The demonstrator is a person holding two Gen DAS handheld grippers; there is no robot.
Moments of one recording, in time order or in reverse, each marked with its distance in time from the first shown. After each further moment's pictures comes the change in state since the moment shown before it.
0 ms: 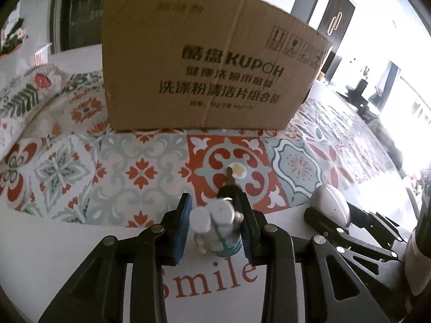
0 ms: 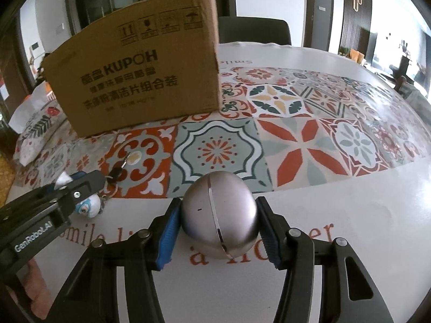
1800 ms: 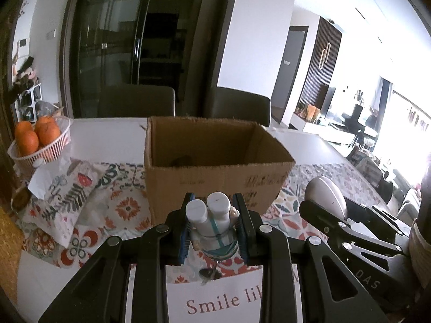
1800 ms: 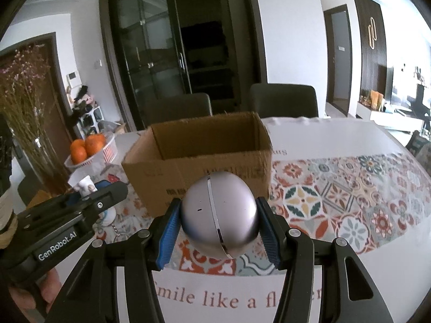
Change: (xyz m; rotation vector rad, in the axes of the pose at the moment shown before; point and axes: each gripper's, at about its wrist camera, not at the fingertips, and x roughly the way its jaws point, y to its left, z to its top) left arm -0.133 -0.012 0.090 0.055 -0.257 0.035; right arm -0.115 0.041 0.091 -0.052 -0.267 0.155
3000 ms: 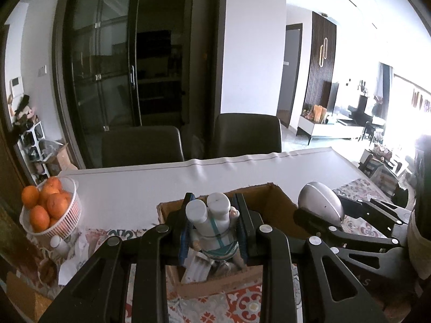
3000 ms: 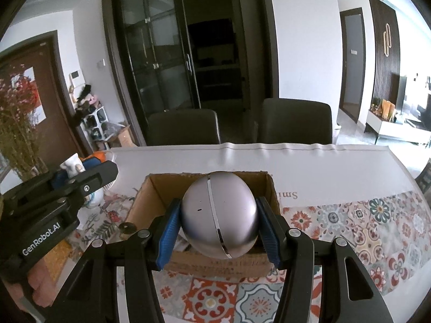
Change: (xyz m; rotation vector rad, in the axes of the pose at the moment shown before) left arm 0.034 -0.002 0.127 0.124 -0.035 0.075; right arm 0.051 -0.003 0.121 -0.035 0.044 0.031
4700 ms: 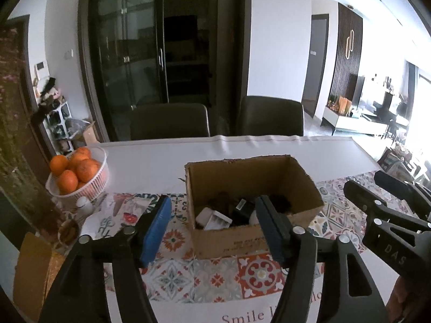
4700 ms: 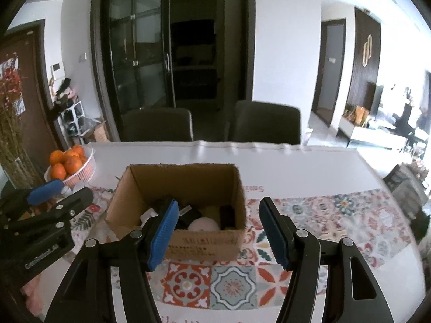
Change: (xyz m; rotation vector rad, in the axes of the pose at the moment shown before) left arm -0.056 -0.006 -0.039 -0.060 0.070 0.143; right arm -0.057 0.008 -0.017 -0.030 -0.017 -0.181
